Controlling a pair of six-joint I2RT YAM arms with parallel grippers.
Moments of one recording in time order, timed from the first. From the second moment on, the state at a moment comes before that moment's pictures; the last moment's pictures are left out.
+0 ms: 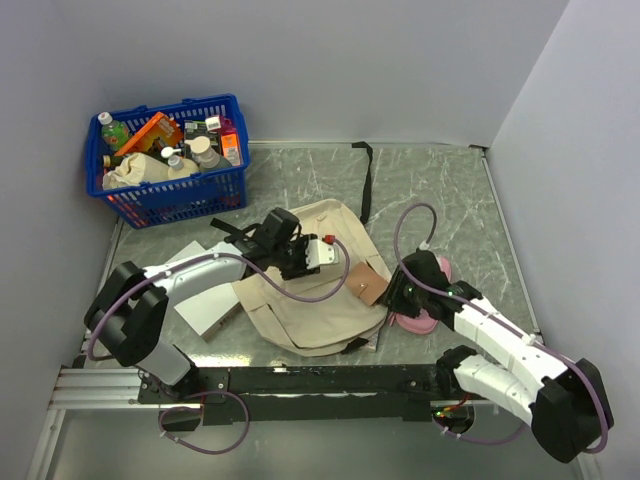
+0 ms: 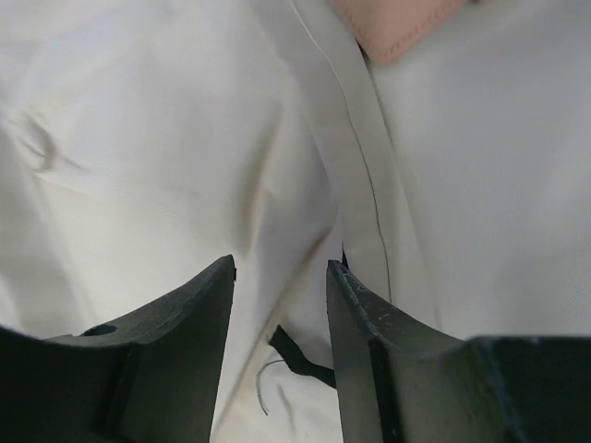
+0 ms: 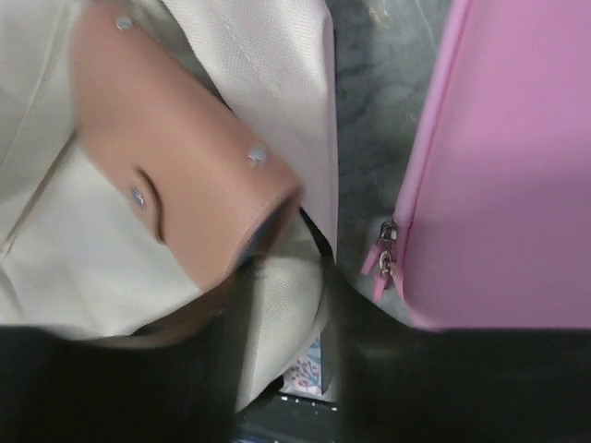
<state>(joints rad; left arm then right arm) -0.72 1.53 0.98 -0.24 0.30 0.75 0.49 0.94 0.51 -0.54 0.01 0.90</state>
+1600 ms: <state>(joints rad) -0.76 1.52 0.95 -0.16 0.22 0.72 0.42 0.78 0.44 -0.36 -0.10 0.86</state>
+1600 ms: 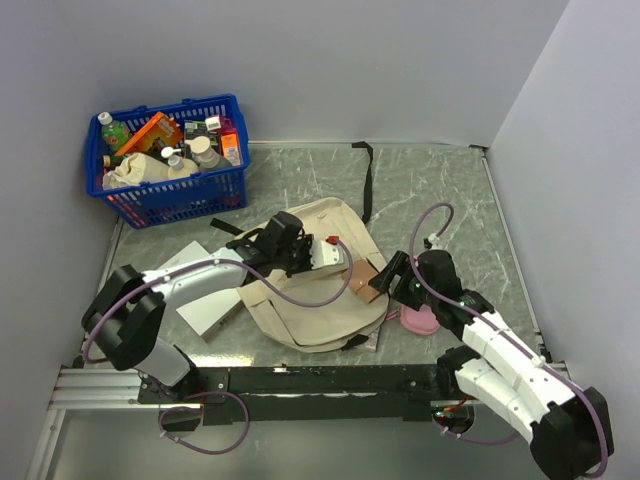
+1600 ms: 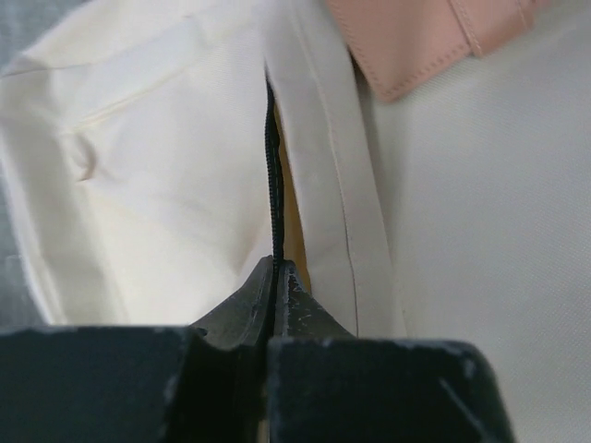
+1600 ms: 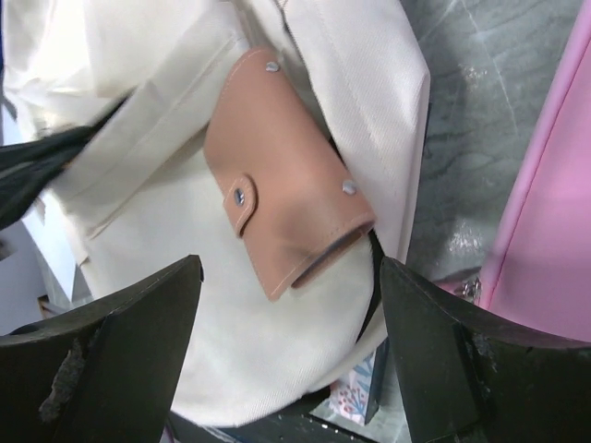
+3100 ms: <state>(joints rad) -0.80 1.32 0.79 -0.02 0.14 0.61 0.41 1.15 0.37 0.10 -0.15 0.94</state>
